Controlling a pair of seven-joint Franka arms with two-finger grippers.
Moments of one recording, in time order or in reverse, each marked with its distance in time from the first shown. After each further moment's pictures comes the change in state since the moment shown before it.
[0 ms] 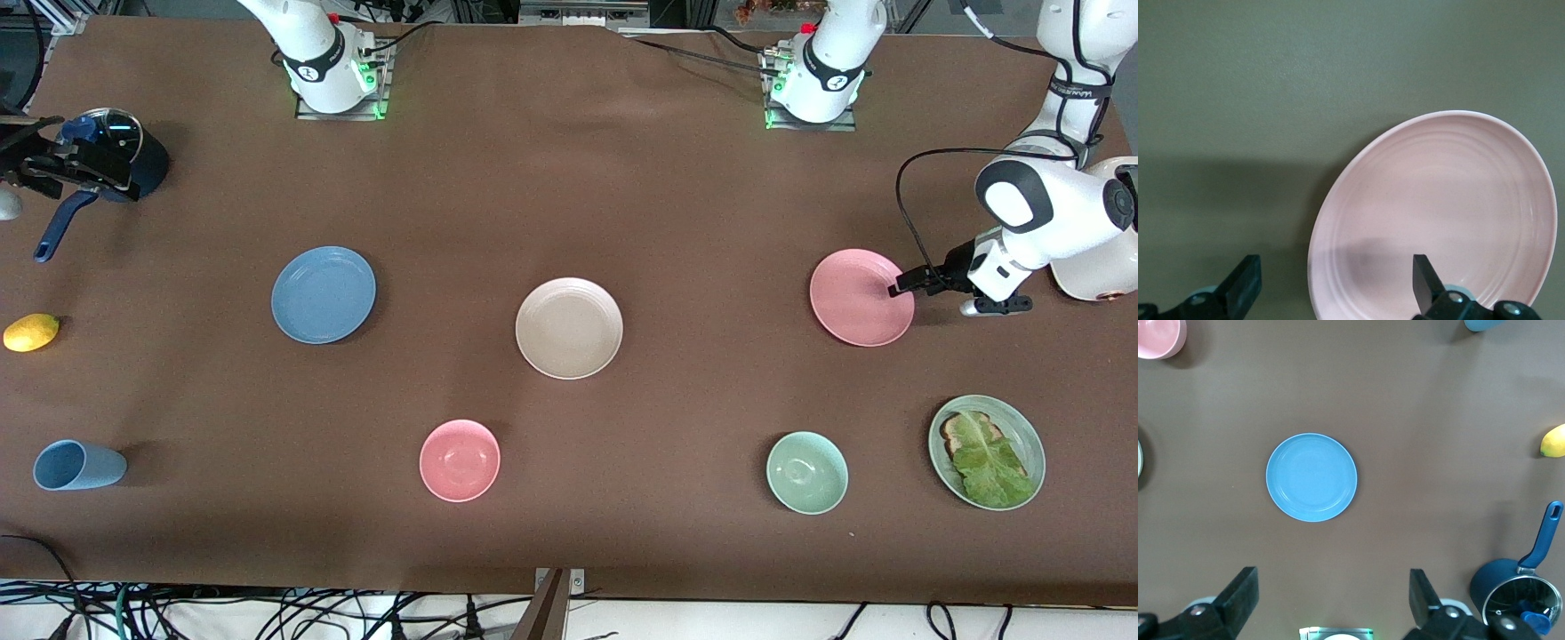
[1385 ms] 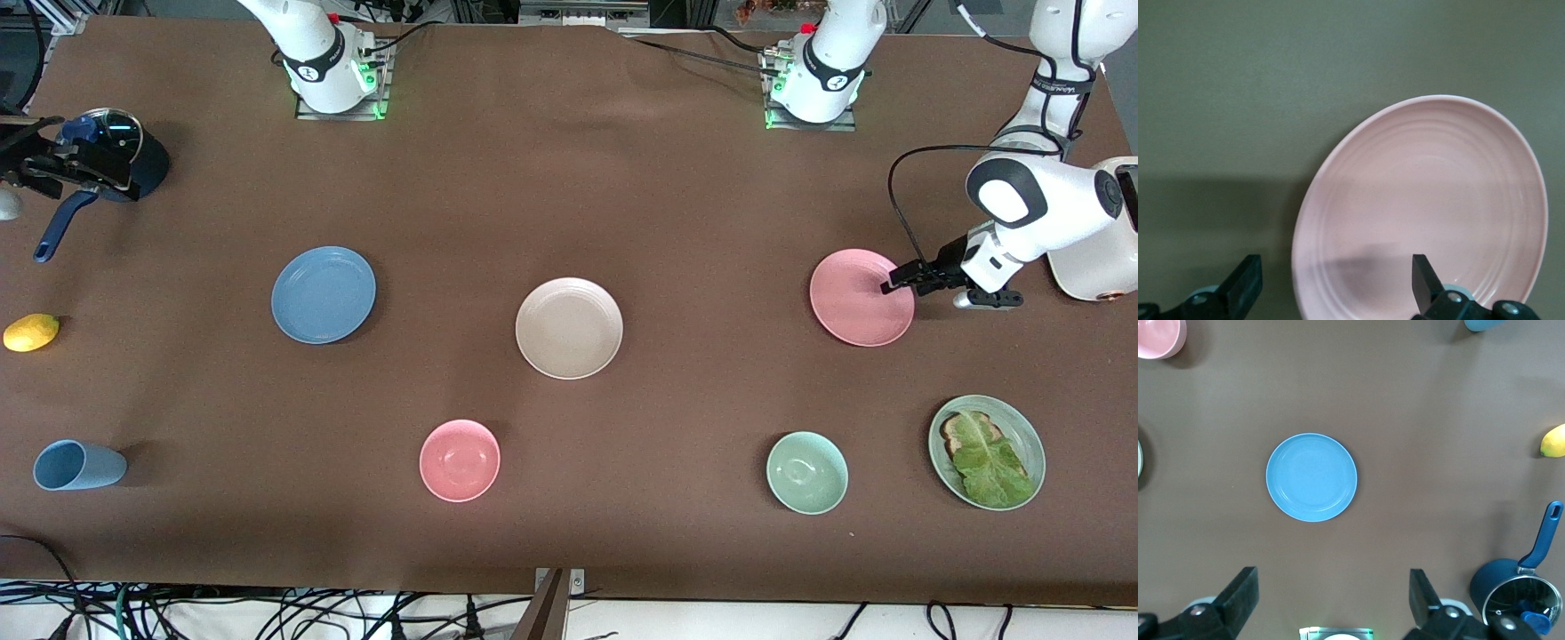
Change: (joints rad) left arm 0.003 -0.001 -0.002 -0.045 -0.133 0.044 0.172; right arm 0.000 0.000 0.000 0.000 0.000 0.000 0.000
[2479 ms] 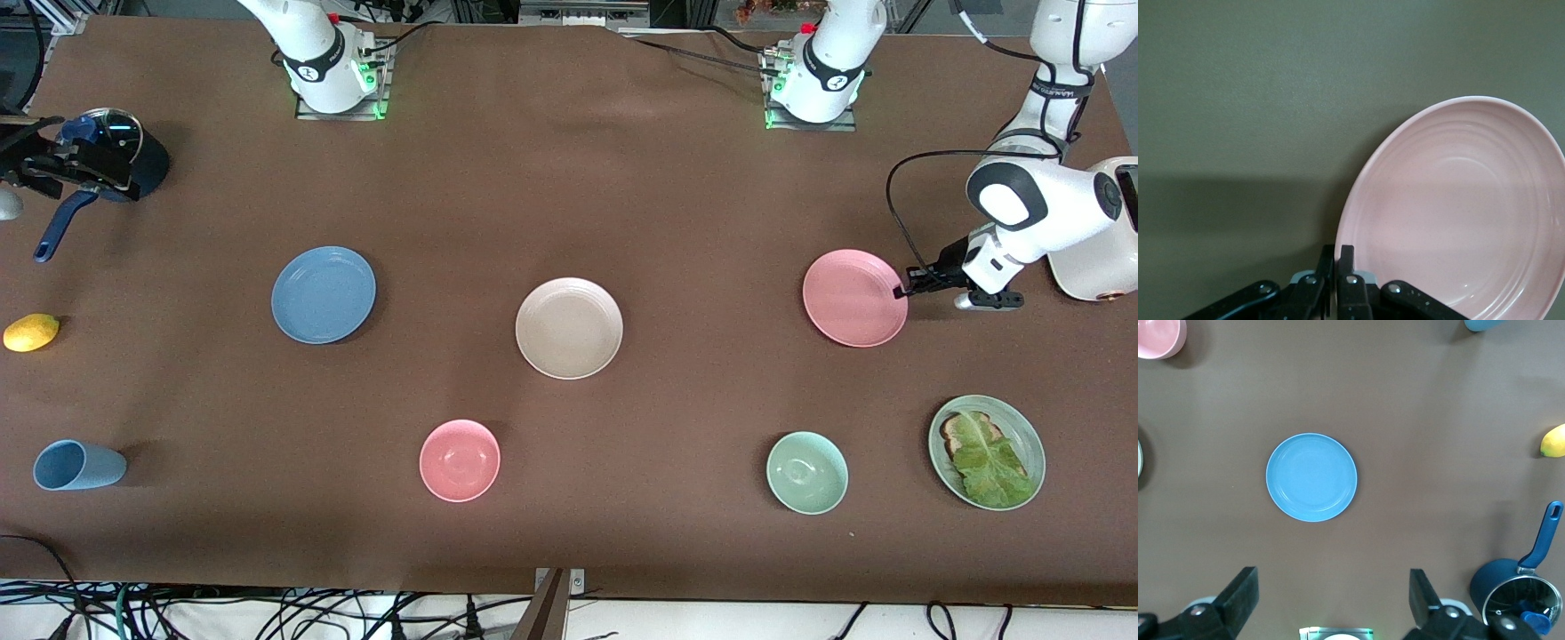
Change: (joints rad) left arm 0.005 0.017 0.000 0.008 -0.010 0.009 0.009; right arm 0.000 0.000 0.000 0.000 0.000 0.000 0.000
